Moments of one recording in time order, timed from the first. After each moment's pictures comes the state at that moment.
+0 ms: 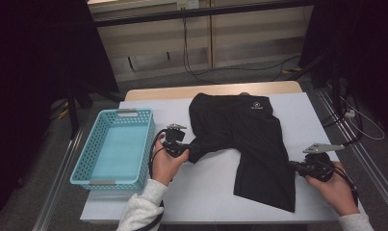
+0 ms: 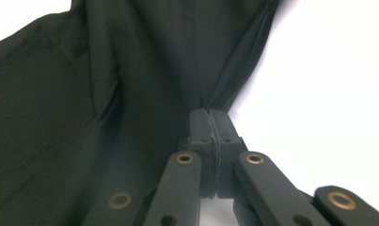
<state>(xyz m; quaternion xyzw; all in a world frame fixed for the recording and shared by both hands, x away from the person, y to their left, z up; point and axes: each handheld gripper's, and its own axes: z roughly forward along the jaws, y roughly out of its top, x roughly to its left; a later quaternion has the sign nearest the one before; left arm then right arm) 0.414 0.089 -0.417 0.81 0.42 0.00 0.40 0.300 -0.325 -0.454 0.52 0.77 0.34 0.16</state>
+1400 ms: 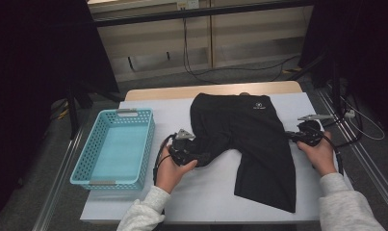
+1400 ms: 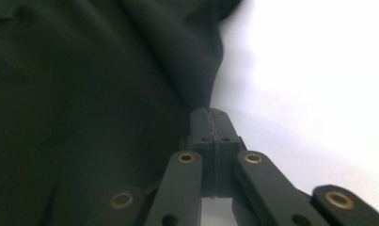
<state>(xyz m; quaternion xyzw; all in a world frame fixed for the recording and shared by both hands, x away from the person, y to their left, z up) 0.403 0.078 -0.434 0.84 0.35 0.06 0.41 0.403 -0.349 -0.462 0.57 0.72 0.35 0.20</state>
